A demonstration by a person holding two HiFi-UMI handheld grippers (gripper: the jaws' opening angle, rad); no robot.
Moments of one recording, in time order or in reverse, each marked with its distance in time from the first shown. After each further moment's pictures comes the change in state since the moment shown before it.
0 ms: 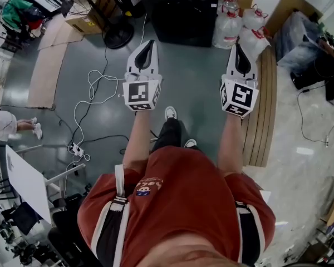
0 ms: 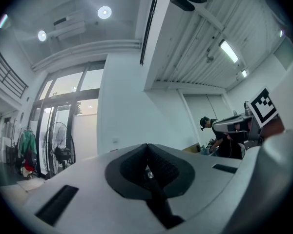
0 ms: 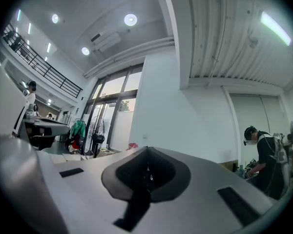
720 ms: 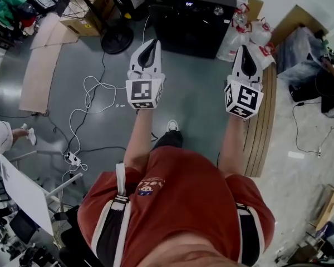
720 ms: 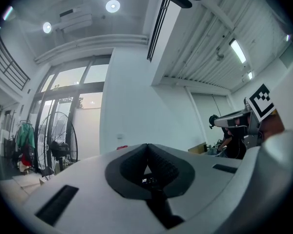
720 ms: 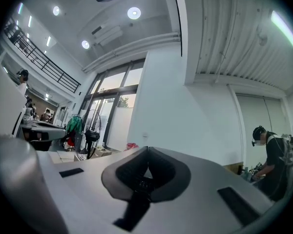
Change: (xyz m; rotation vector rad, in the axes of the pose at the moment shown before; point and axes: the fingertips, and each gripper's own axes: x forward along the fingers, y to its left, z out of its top) left arm 0.137 0.148 -0.064 -0.045 0.017 0.014; right arm 0.196 0.058 -0.011 -0.034 0.021 -0.017
